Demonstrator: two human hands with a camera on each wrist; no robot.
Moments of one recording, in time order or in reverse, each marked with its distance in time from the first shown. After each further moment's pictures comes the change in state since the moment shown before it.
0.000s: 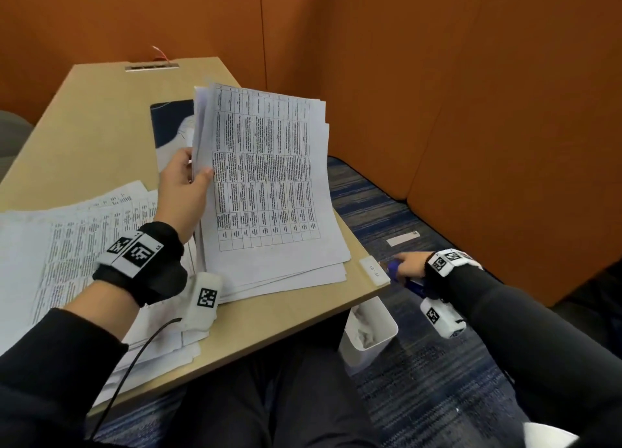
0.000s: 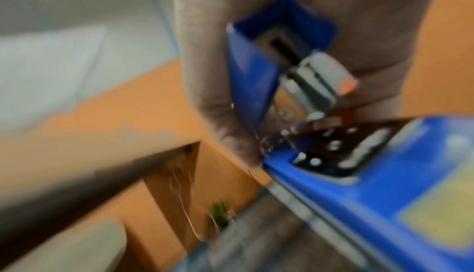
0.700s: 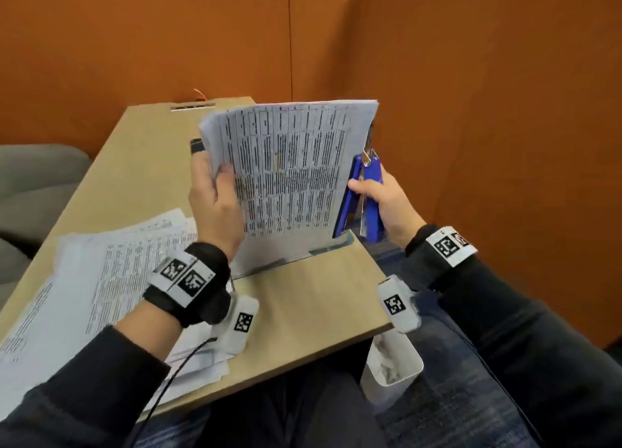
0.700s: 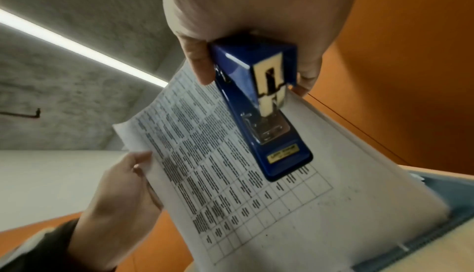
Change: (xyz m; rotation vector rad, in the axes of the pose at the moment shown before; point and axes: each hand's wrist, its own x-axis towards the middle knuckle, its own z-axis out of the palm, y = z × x) left_hand -0.021 0.052 0.010 -0.051 0.290 0.379; right_hand -0.142 -0.158 -0.061 1.174 0.337 -1.021
